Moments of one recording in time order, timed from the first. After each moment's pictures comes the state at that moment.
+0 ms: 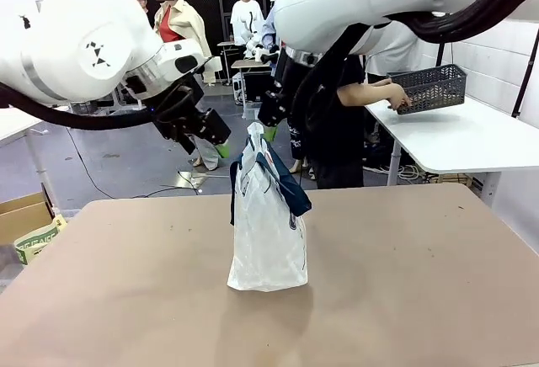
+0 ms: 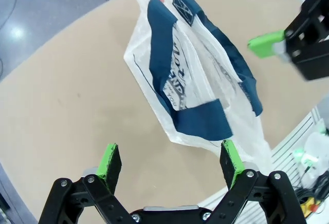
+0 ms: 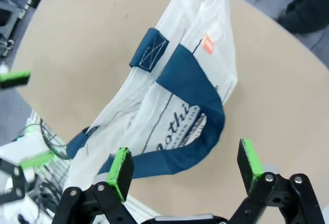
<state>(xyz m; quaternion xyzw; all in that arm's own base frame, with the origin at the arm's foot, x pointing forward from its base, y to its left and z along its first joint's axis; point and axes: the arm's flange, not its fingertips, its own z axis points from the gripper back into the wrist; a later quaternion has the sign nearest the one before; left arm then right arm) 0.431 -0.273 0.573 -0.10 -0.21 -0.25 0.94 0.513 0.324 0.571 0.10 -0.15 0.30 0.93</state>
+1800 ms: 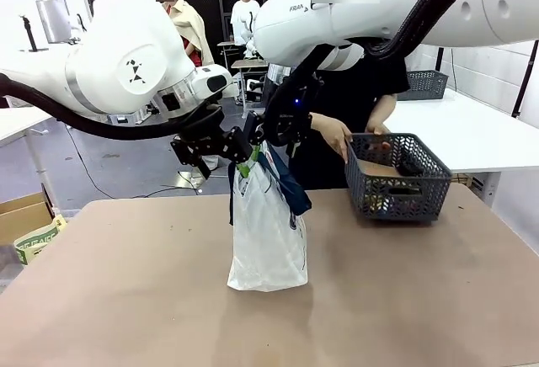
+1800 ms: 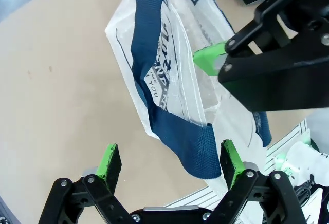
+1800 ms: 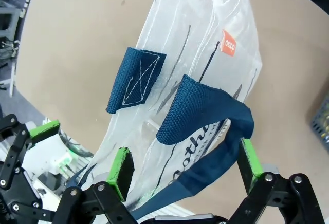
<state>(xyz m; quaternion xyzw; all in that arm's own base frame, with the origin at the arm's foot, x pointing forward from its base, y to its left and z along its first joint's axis) 0.446 -0.302 0.526 -0.12 -0.14 -0.19 0.97 0.549 0.353 0.529 0.12 -0.06 0.26 0.96</state>
